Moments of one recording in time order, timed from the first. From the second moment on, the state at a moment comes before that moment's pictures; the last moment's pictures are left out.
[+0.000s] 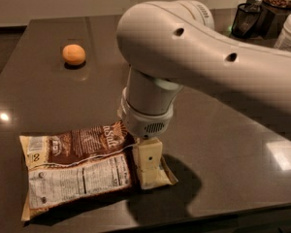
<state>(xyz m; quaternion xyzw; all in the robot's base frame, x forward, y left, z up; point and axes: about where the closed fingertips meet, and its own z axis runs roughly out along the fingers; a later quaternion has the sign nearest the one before) 0.393 0.025 0.840 -0.81 0.58 0.06 0.10</state>
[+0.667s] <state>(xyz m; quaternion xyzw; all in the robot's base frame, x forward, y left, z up) 0.387 0.027 0.850 -0.81 0.57 0.08 0.08</state>
